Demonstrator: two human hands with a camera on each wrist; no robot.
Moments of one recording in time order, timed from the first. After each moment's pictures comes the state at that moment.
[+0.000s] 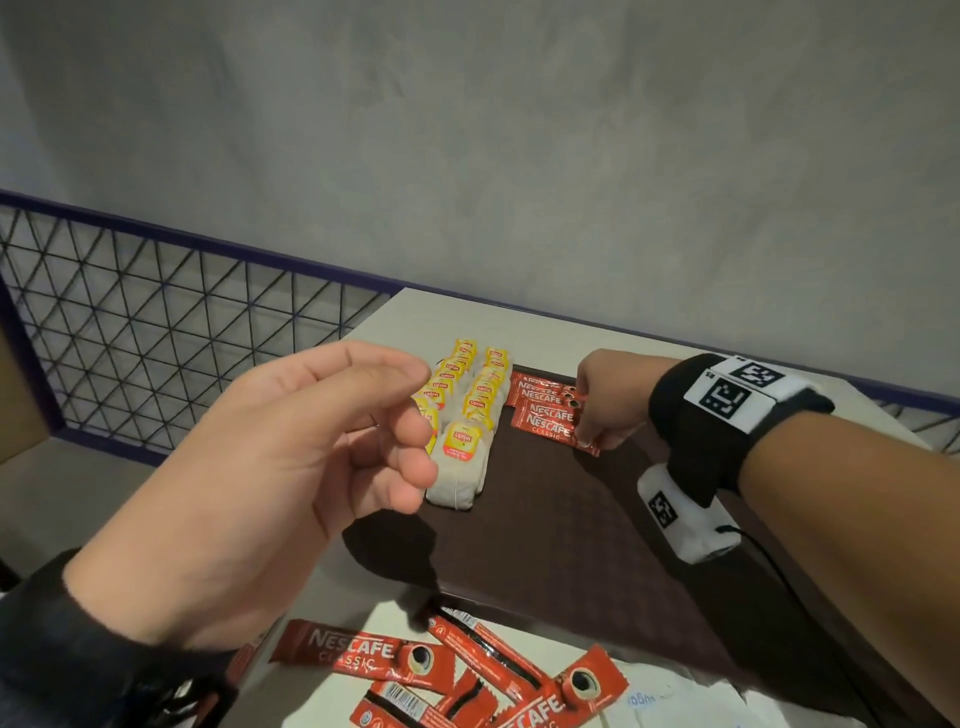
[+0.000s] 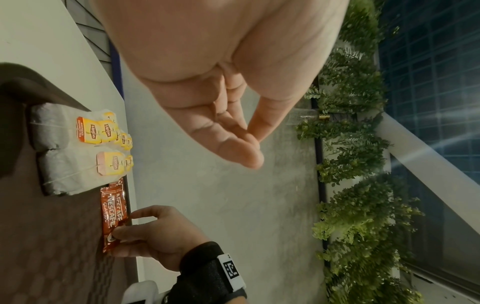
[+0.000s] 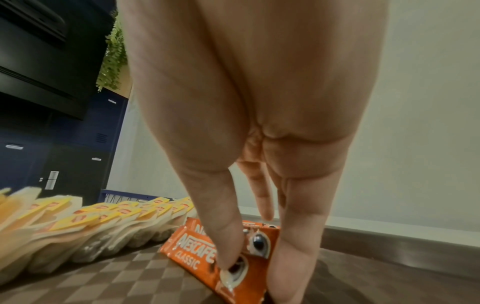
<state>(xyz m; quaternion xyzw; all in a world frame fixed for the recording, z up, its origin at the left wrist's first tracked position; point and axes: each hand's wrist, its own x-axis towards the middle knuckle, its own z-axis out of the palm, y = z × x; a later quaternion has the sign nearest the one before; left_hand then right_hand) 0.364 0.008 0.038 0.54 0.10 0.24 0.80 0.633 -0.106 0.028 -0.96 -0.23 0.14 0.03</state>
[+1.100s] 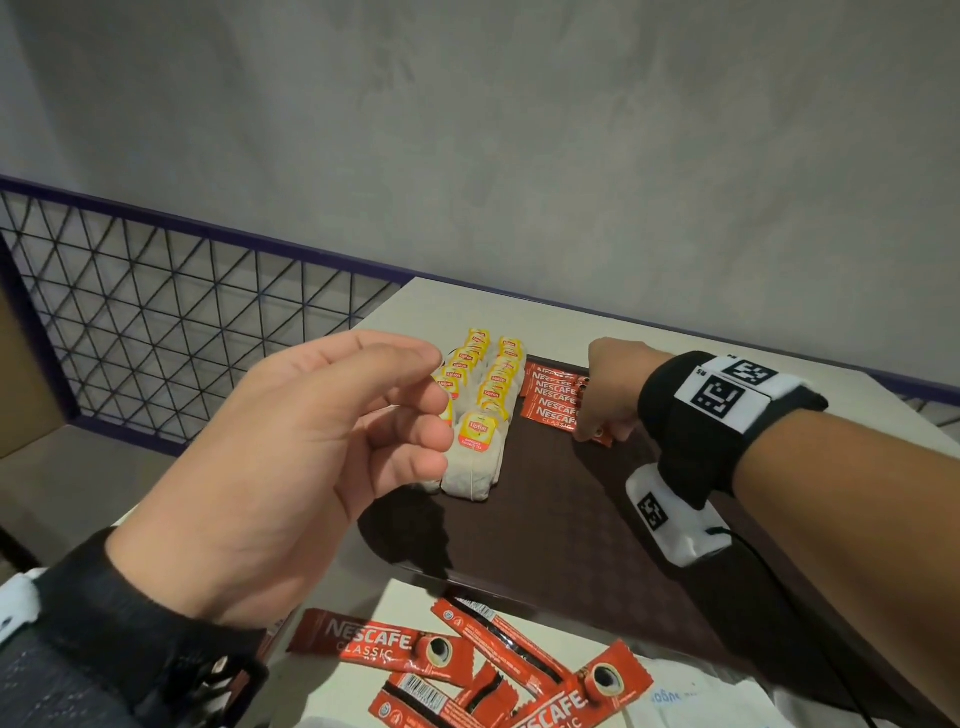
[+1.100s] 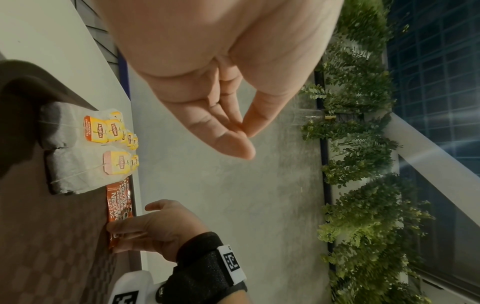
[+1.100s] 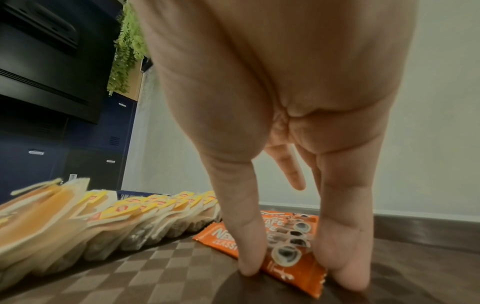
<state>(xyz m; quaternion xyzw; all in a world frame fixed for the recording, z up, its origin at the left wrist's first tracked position) 0.367 0.011 0.035 0.52 0.12 0.24 0.81 0.604 -0.091 0.034 -0.97 -0.21 0.09 -0.04</state>
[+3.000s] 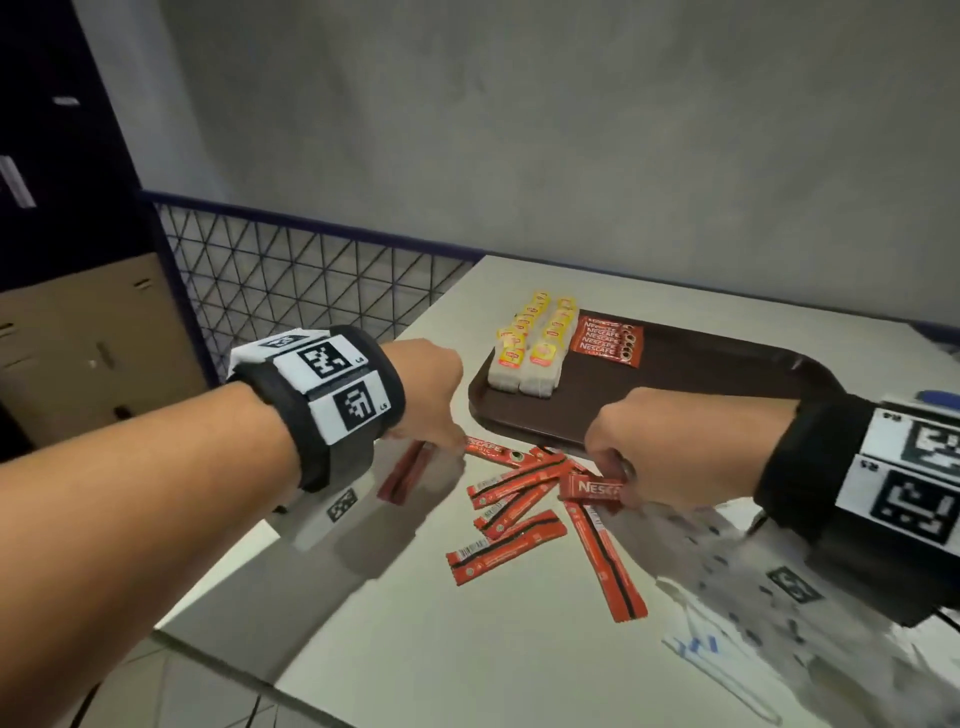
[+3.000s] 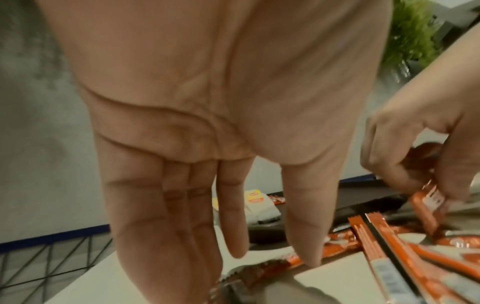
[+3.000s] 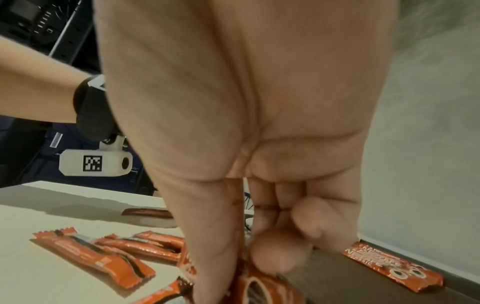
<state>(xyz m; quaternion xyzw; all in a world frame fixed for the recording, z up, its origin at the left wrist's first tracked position) 0.317 0.024 0.042 0.98 0.18 -0.10 -0.01 0.412 -0.176 0.046 -0.84 -0.50 0.10 -0.16</state>
